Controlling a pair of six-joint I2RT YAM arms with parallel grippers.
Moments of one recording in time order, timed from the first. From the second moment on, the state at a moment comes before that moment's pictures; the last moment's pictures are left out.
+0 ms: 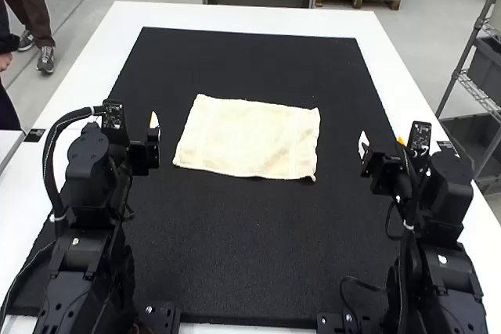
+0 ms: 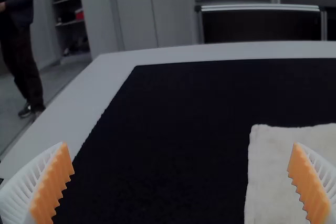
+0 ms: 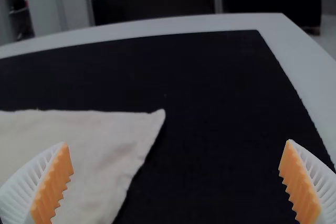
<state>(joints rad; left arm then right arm) 0.04 0.01 0.01 0.01 -0.11 0.11 -0.10 0.01 0.01 -0.08 -0.20 0.08</state>
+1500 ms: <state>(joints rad) 0.04 0.01 0.01 0.01 -0.11 0.10 -0.13 0.01 0.01 -0.08 -0.20 -0.02</state>
